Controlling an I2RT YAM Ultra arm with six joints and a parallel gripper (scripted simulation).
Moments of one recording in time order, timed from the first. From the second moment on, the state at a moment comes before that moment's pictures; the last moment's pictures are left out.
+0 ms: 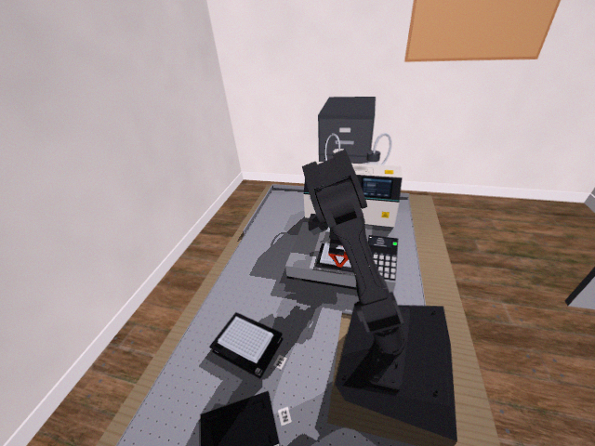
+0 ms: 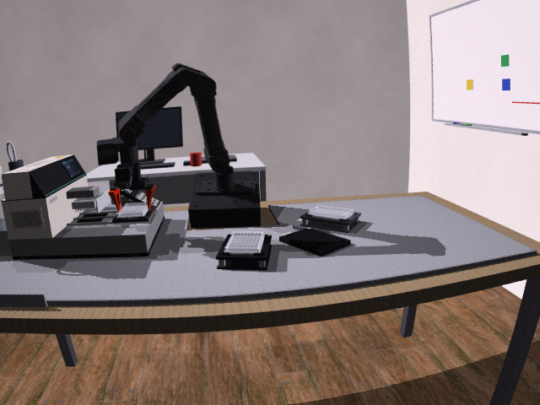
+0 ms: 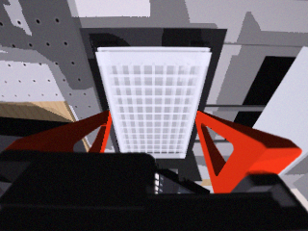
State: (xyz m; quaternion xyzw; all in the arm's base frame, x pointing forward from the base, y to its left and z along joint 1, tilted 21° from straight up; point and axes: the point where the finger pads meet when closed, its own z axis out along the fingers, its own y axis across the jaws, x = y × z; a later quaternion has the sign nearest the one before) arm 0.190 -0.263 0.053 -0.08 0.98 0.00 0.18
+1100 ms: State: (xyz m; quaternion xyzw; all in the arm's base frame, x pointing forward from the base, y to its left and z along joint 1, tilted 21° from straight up) arm 0.177 -0.266 0.089 -0.07 0.98 -0.01 0.18
